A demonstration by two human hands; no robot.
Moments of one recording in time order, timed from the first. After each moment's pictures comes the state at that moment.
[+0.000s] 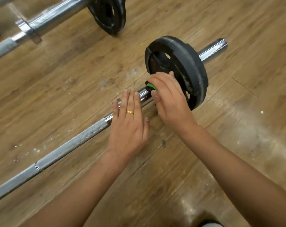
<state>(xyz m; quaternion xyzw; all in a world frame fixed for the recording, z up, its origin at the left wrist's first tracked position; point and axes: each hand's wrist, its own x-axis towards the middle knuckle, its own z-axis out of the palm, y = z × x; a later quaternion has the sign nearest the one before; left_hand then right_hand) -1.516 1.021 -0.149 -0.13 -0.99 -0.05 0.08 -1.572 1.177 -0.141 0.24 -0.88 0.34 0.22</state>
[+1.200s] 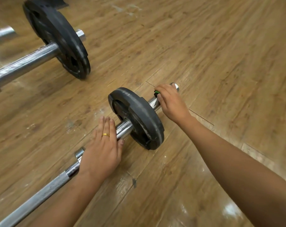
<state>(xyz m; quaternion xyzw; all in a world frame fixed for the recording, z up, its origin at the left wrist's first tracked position) -1.581 1.048 -0.155 -0.18 -0.98 0.04 0.00 -1.688 1.330 -0.149 0.15 -0.95 0.22 0.14</state>
